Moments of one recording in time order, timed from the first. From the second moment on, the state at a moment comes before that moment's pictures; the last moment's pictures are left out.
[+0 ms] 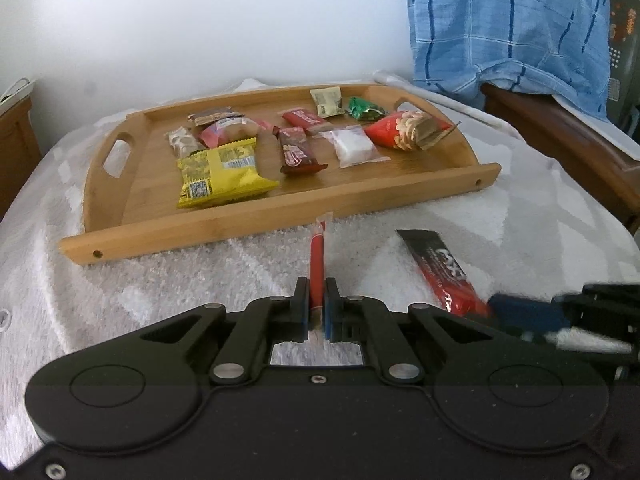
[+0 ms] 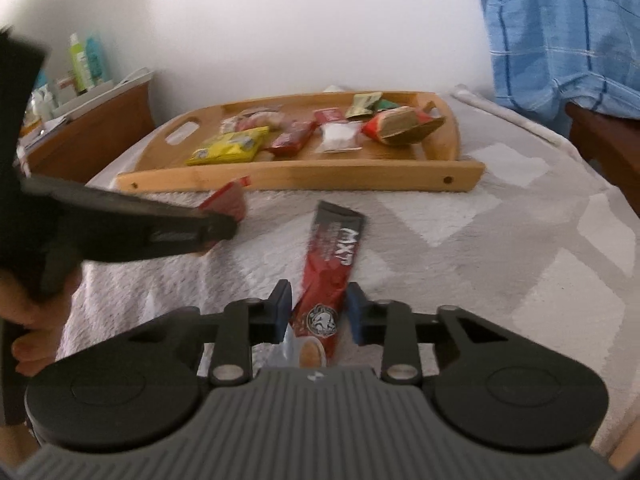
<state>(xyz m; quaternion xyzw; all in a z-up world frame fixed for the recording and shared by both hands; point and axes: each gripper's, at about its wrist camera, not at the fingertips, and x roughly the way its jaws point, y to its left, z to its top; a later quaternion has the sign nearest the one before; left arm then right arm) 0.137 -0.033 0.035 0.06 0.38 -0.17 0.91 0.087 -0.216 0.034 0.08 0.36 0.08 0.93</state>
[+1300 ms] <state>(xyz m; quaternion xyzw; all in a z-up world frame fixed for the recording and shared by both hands) 0.127 -0.027 0.057 0.03 0.36 -0.12 0.92 0.096 -0.217 0.054 0.04 0.29 0.06 0.95</state>
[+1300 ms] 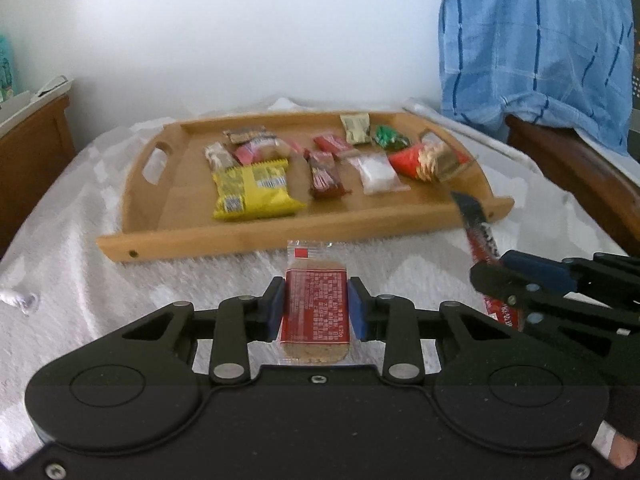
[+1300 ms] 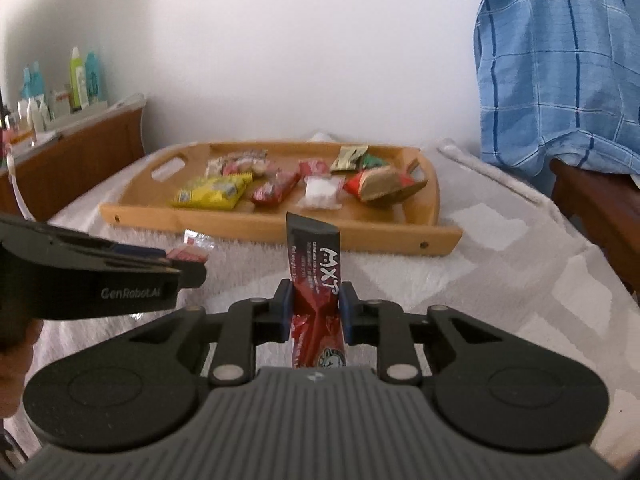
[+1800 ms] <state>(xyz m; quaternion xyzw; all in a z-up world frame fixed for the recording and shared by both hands) 0.180 -0.011 0.112 0.01 0.35 -0.09 0.93 0.159 -0.224 0.119 0.09 0.27 0.06 0.96</state>
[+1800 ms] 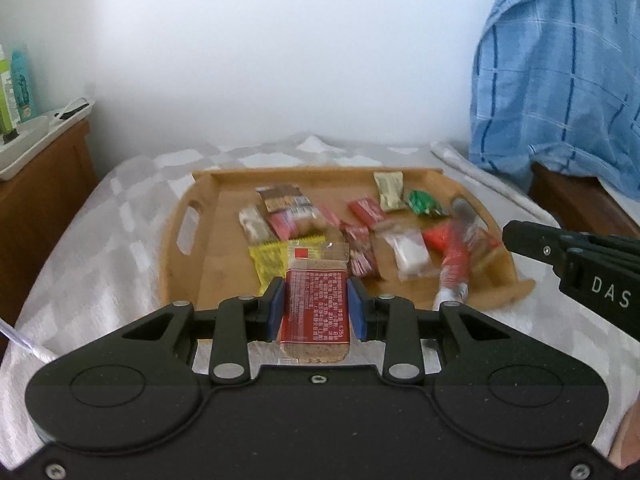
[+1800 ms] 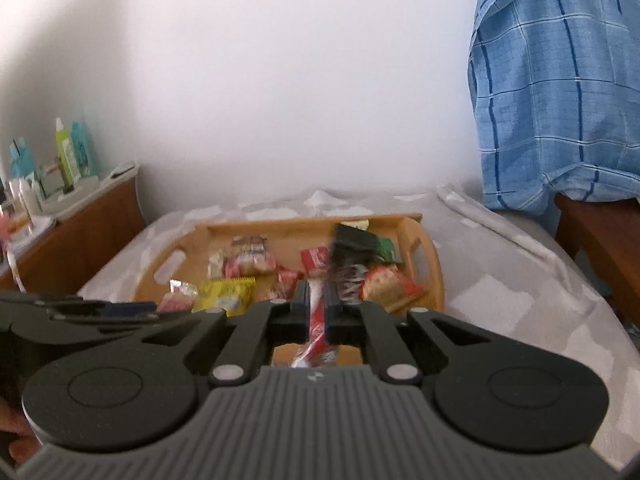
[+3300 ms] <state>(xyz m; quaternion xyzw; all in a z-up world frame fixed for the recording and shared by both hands) 0.240 0.015 0.083 -0.02 0.37 -0.07 0.93 0.260 -0.209 0.075 0.08 0.36 0.06 0.93</state>
